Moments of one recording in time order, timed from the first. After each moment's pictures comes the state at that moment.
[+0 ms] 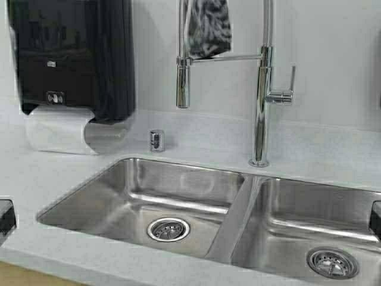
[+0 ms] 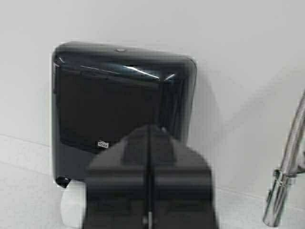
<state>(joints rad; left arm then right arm) -0.01 -1.30 1.34 -0.01 -0.27 -0.10 0.59 -0.26 0.51 -0.02 -0.57 -0.03</state>
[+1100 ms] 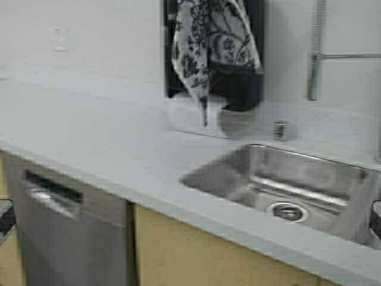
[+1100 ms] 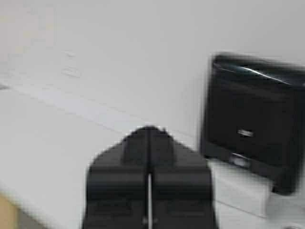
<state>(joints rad) -0.01 -1.31 1.34 -0.02 -0.26 -0.12 0.66 -0.44 0.69 -0.02 -0.38 -0.03</state>
